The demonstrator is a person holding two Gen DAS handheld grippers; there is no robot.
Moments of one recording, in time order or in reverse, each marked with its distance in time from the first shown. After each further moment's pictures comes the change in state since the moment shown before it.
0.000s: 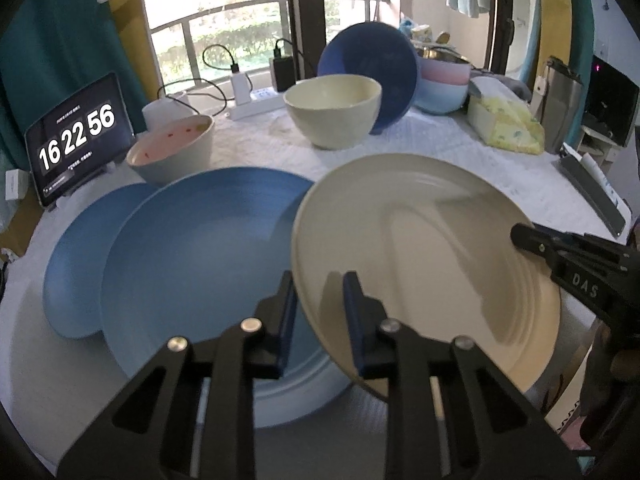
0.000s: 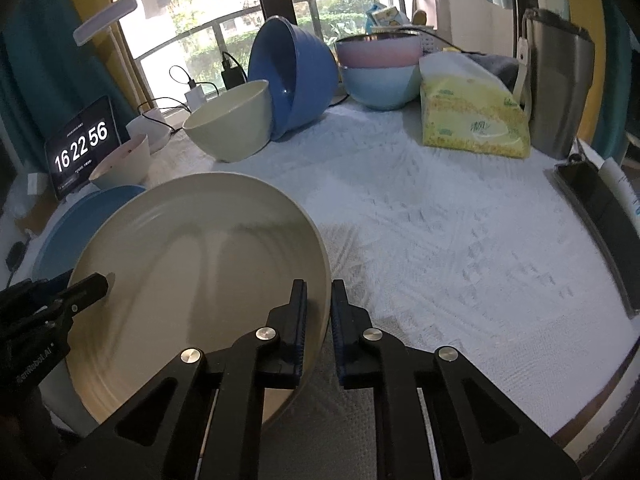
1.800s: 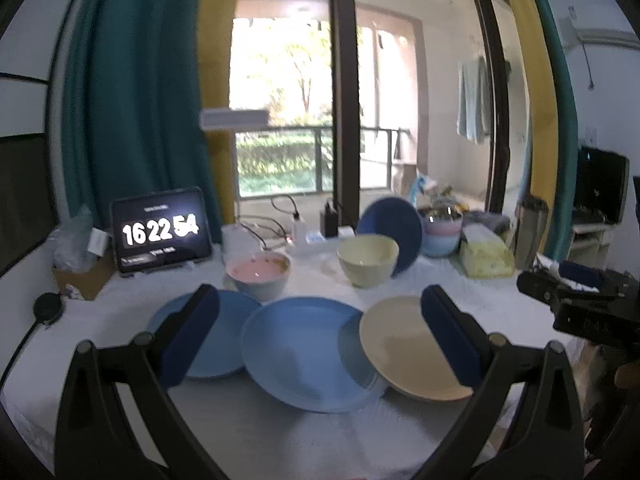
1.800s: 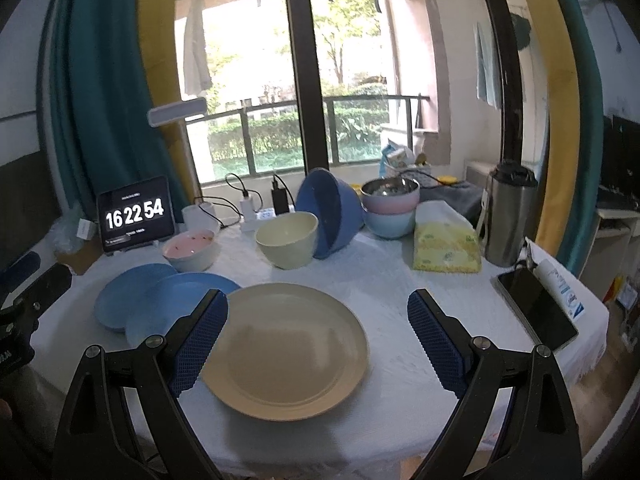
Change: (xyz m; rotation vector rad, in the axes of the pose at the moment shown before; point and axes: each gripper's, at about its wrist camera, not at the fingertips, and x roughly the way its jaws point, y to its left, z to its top) left arm -0.165 0.044 -0.014 -0.079 -0.467 0.059; right arm -0.143 0.043 0.002 -0.064 -0.340 -0.006
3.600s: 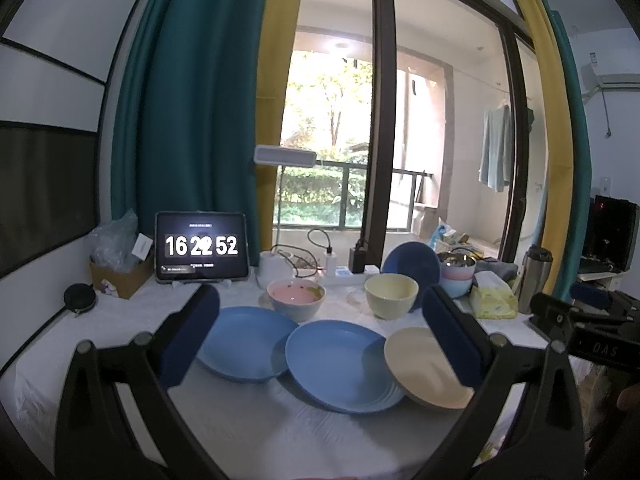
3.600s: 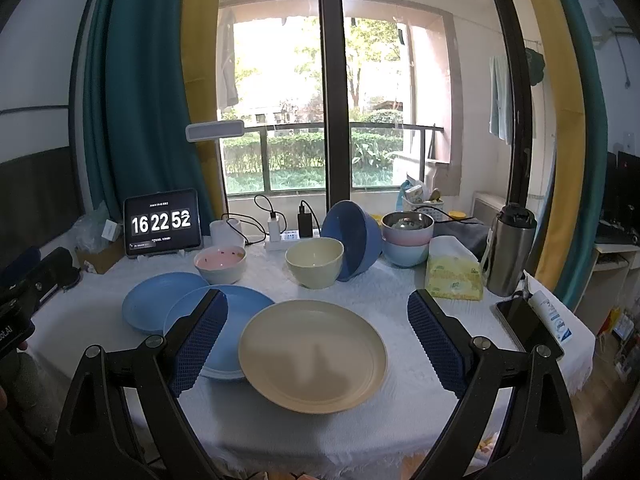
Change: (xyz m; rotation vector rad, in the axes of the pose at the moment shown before) left arm -0.081 0.044 0.005 -0.121 -0.153 0.069; right arm -0.061 0.045 0.006 -0.093 -0.103 0.028
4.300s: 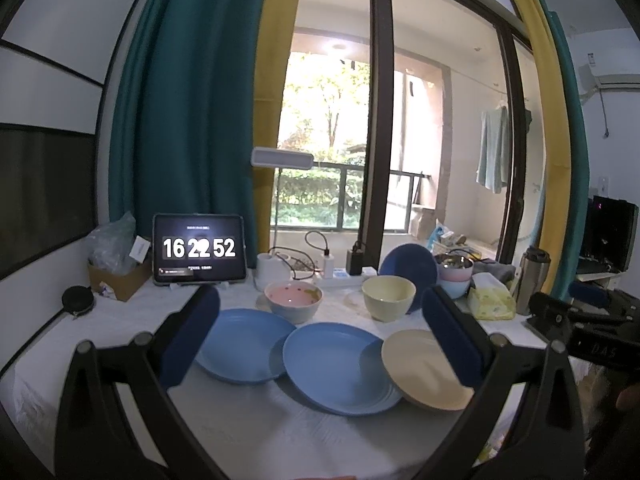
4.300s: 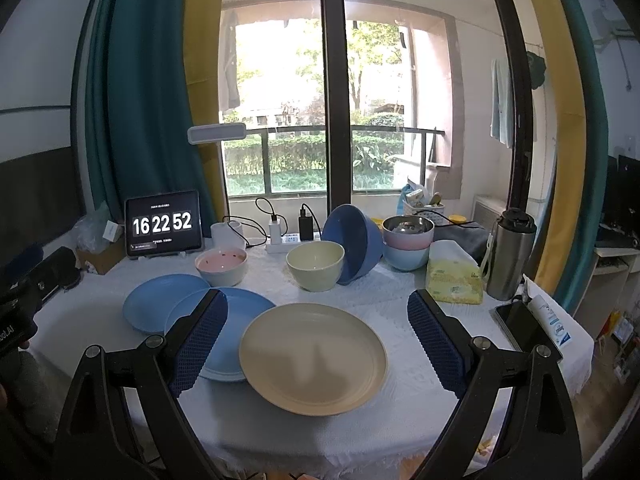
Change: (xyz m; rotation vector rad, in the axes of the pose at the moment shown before) left arm 0.001 -0.003 0.001 0.001 -0.004 -0.006; right arm 0.001 0.001 0.002 -0.009 -0.009 0.003
